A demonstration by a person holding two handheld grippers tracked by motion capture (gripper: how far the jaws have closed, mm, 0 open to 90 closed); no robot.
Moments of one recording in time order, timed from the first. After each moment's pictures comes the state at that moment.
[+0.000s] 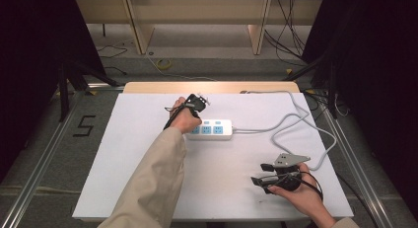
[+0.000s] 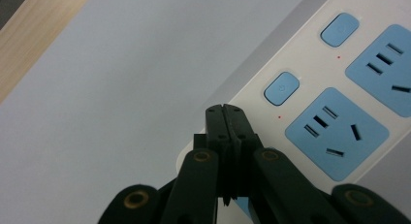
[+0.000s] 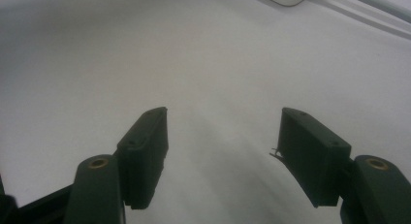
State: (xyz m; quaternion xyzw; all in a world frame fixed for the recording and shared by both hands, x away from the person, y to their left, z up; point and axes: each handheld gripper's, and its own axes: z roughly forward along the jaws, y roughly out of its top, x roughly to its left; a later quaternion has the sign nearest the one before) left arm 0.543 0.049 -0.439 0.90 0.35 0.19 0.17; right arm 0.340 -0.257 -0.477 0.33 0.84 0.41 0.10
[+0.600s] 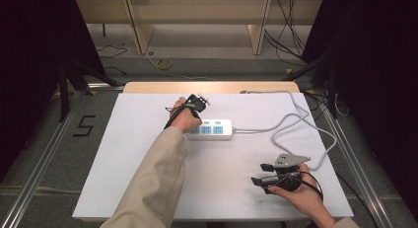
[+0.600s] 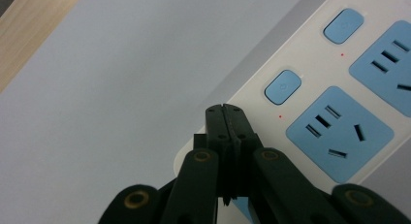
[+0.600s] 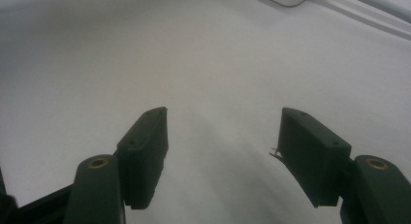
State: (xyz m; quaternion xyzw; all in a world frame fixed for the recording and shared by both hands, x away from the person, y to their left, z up) left arm 0.544 0.048 -0.441 0.90 0.35 0.19 0.17; right arm 0.339 -0.257 -0.477 0.33 0.84 0.41 0.10
